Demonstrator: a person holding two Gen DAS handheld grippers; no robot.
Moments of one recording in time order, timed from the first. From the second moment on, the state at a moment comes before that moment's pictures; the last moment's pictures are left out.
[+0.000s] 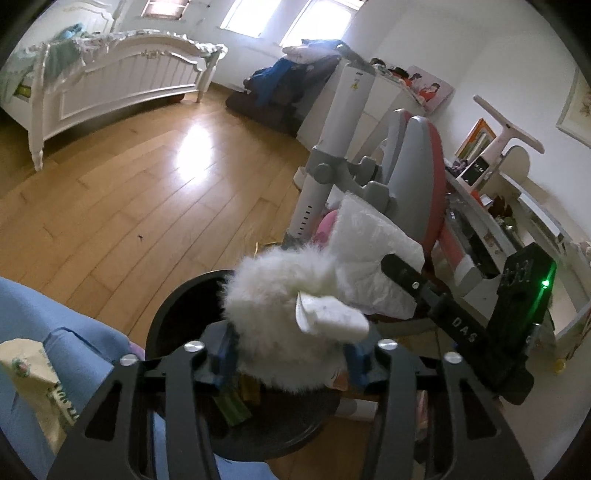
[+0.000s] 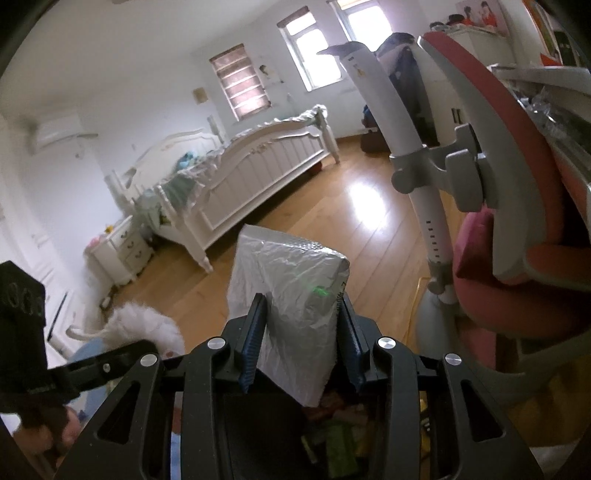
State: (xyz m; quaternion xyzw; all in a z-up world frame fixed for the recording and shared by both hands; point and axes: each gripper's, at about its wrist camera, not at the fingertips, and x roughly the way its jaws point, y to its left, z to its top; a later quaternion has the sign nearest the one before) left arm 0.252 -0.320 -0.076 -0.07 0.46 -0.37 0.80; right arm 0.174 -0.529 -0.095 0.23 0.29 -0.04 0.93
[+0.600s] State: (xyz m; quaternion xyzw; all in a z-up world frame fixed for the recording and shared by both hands) left arm 0.167 -0.216 -0.001 -0.08 0.43 -0.34 0.83; right arm 0.141 -0.470 -0.058 0.24 0.28 0.03 0.93
